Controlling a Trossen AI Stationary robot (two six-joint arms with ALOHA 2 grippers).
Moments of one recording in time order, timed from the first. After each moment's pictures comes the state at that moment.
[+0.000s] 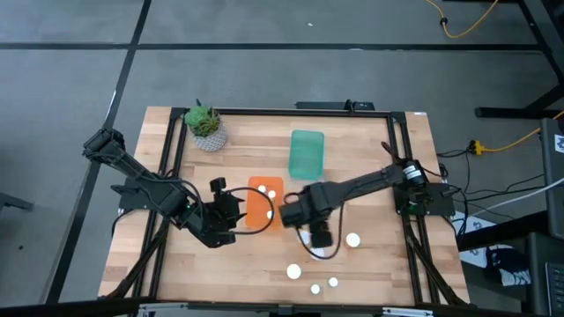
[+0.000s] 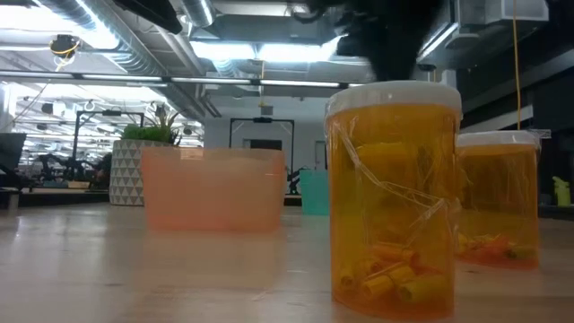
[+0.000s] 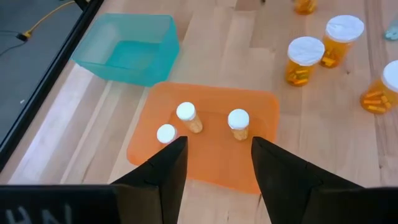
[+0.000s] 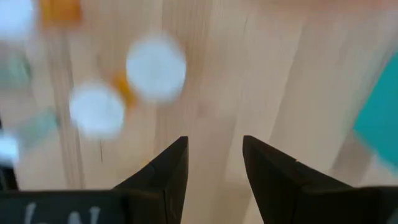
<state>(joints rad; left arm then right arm) -0.60 1.35 1.12 -0.80 -0.71 -0.59 0.29 2.06 1.93 -1.46 -0.03 0.15</state>
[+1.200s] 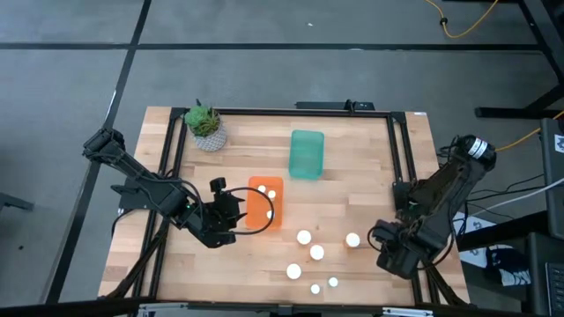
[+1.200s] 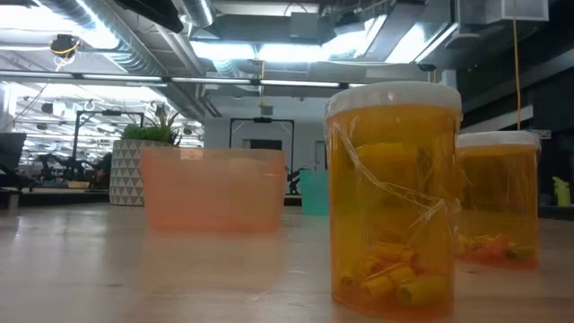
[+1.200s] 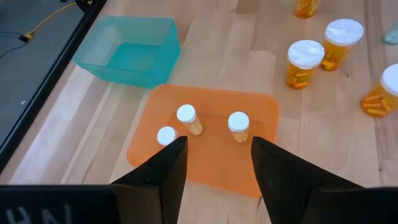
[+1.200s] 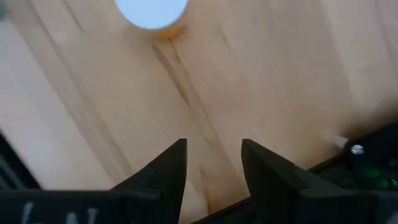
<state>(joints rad) -0.60 1.35 1.12 -0.79 -0.72 -0.59 0.99 1.39 0.98 -1.14 0.14 1.46</state>
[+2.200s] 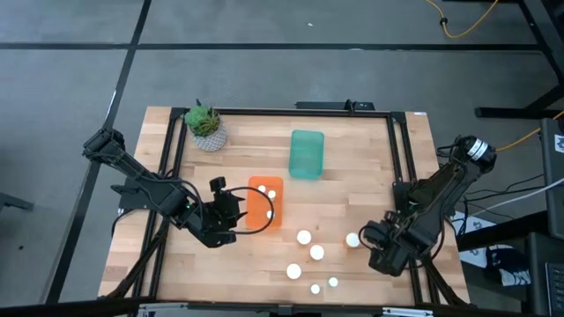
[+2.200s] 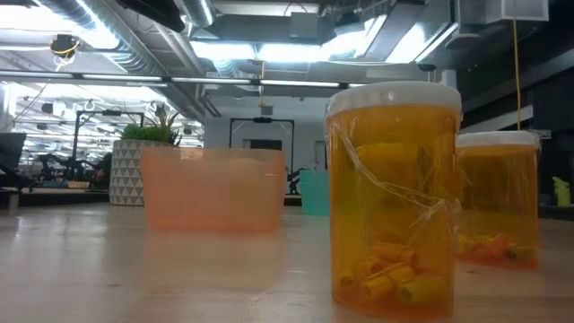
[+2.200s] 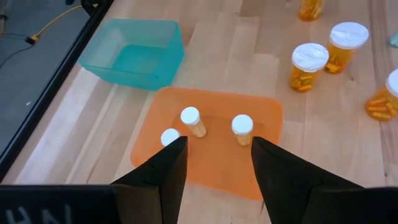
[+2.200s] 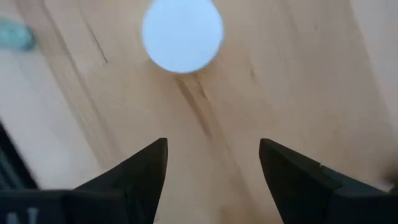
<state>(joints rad) -0.60 1.35 1.12 -0.79 -0.74 -0.59 0.92 1.40 0.92 -0.98 0.18 1.33</state>
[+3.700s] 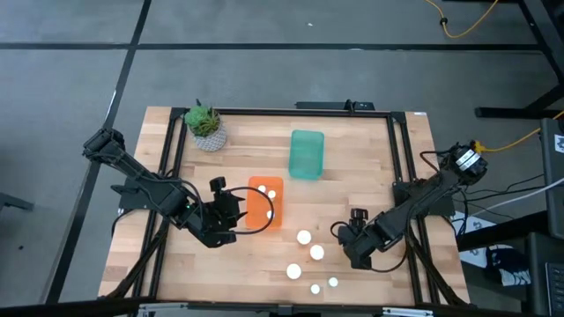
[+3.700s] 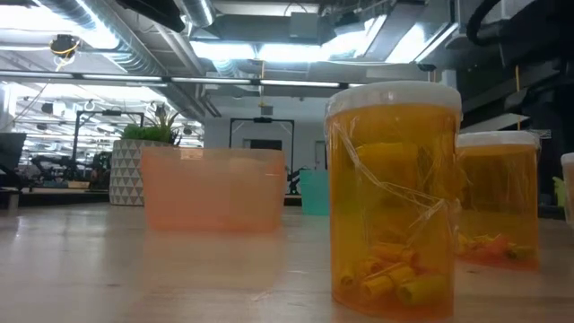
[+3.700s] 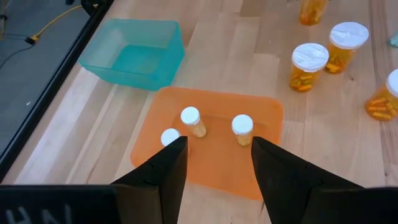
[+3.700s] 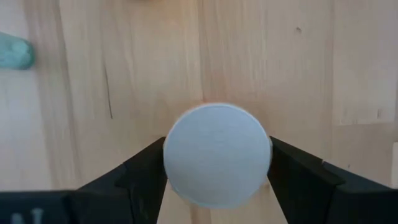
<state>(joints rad) -0.60 1.35 1.12 -0.79 -0.74 -0.59 0.68 1.57 0.92 -0.72 0.15 0.73</state>
